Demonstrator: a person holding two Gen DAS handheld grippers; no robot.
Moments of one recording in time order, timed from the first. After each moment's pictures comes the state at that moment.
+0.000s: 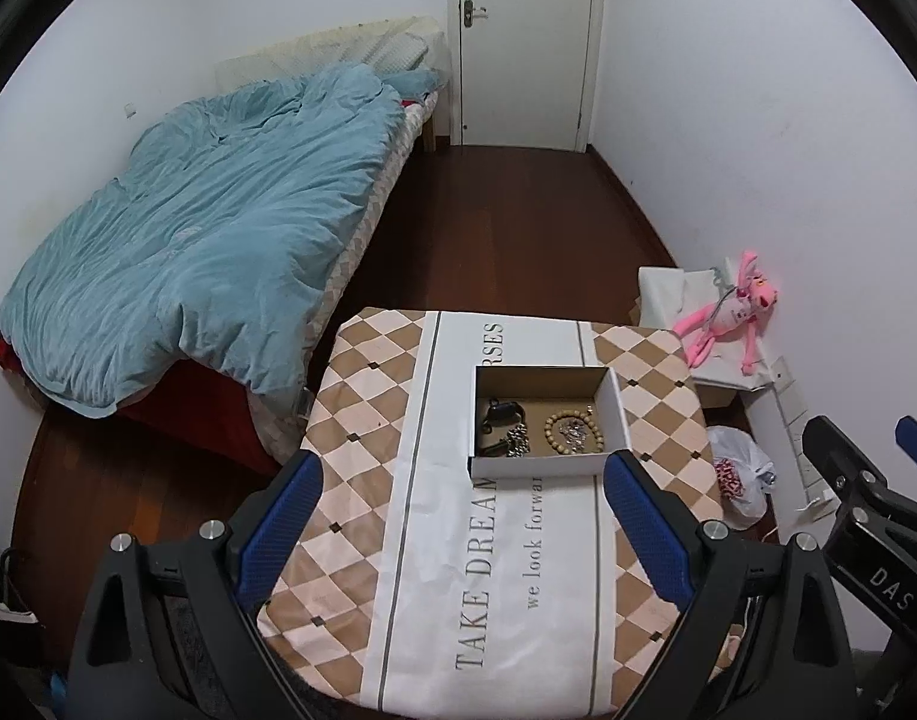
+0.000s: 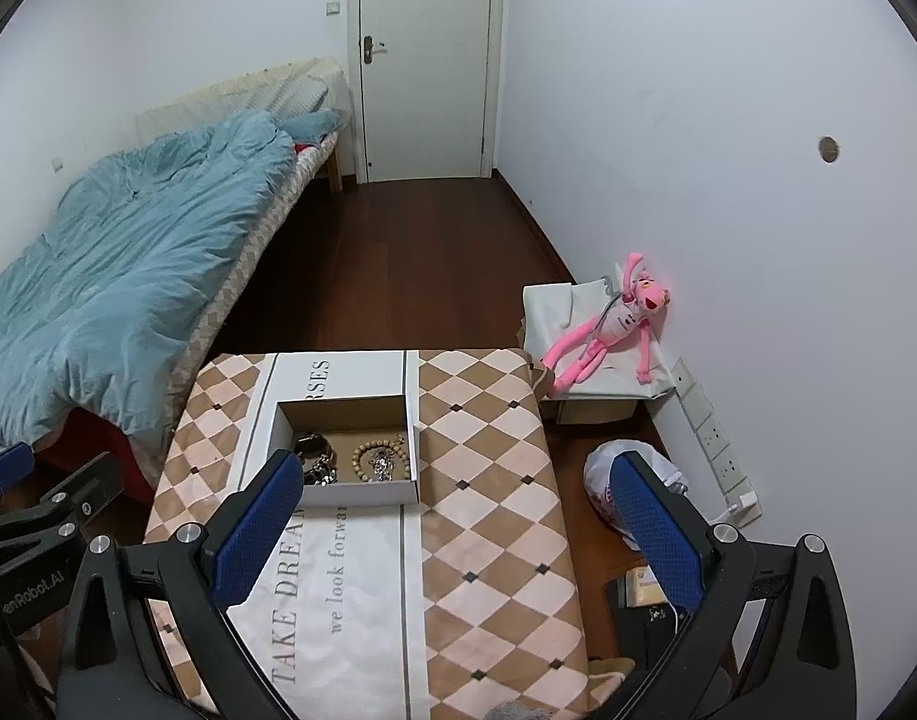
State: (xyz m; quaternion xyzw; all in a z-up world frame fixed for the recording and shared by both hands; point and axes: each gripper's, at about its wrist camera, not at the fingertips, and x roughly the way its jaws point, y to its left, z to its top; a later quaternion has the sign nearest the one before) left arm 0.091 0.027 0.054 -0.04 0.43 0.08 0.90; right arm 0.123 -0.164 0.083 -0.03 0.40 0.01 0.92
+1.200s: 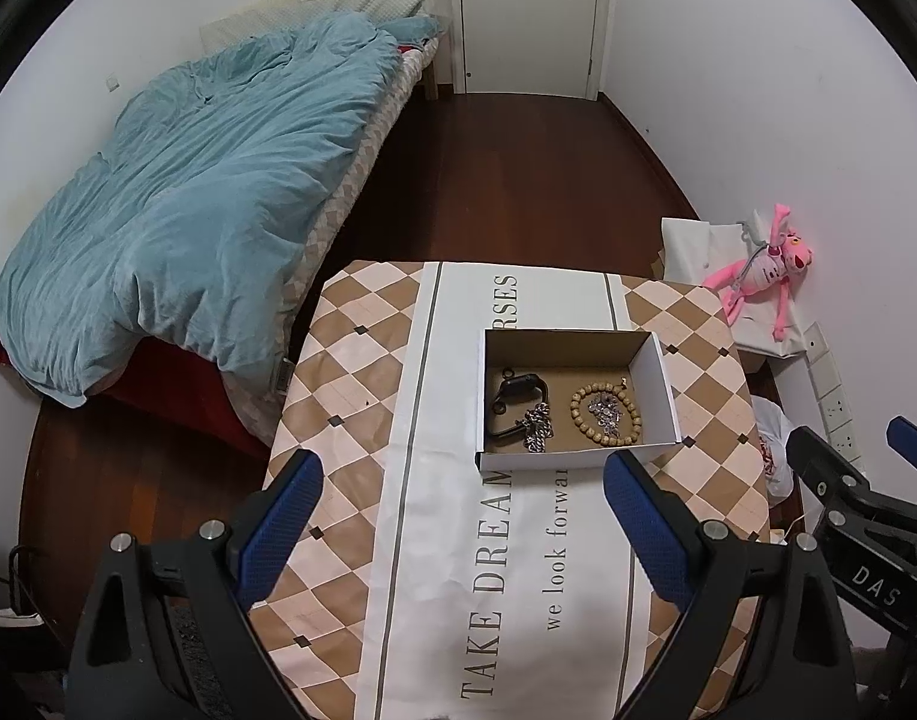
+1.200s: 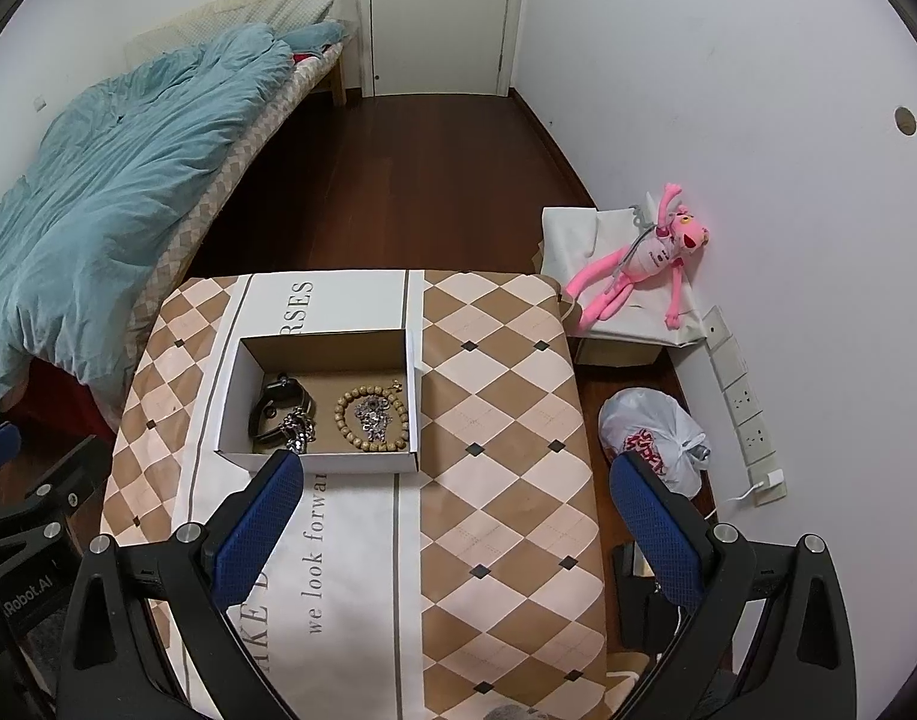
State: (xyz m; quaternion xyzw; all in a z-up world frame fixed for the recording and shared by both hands) left arm 0.149 0.034 -0.011 -0.03 0.49 0.08 0.87; right arm 0.202 -0.147 -0.012 -0.05 0.49 0.02 0.87
